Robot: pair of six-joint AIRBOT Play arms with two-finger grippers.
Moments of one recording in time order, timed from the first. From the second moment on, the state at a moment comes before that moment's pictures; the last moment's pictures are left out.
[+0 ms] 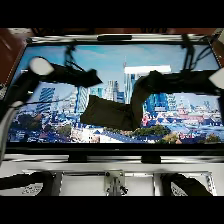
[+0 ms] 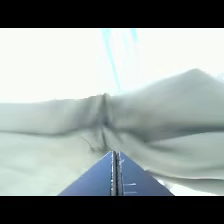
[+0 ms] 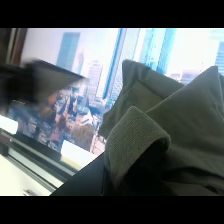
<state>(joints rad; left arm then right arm) -0.33 -1.43 1.53 0.85 -1.02 -1.55 0.15 -1.09 1.29 -0.83 1.16 1.53</state>
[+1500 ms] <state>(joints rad) 0.20 -0.97 1.52 0.91 -1.20 -1.54 0.18 -1.45 1.24 -1.14 1.22 1.58</state>
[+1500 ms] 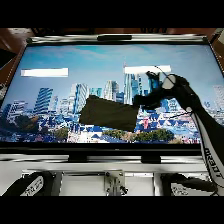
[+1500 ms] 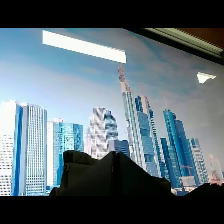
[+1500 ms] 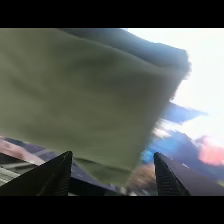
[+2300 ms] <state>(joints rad) 0.20 -0.97 1.52 0.91 -1.20 -1.53 0.12 -1.66 1.03 -0.66 1.15 1.29</state>
